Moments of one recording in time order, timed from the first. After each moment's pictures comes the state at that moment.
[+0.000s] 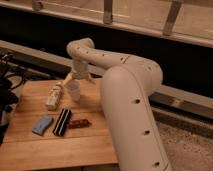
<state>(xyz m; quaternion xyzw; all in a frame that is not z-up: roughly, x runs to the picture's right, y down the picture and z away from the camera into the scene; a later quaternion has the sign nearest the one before) -0.155 -0.016 0.860 -0.34 0.14 0.59 0.72</state>
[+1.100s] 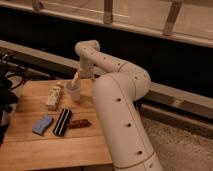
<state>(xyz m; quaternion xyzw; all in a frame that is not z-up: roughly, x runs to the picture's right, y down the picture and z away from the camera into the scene) -0.138 -0.018 0.916 -0.34 0.16 0.61 0.69</state>
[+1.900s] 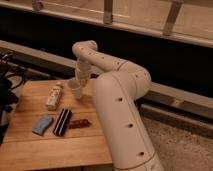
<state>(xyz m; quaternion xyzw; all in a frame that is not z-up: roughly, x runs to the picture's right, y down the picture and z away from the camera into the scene) -0.144 -0.034 0.895 -0.35 0.15 0.60 0.70</state>
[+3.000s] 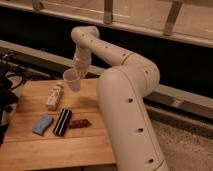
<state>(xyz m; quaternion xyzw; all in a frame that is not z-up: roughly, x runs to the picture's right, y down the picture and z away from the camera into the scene) -0.145 -0.073 0.829 -0.36 0.12 0.58 0.72</state>
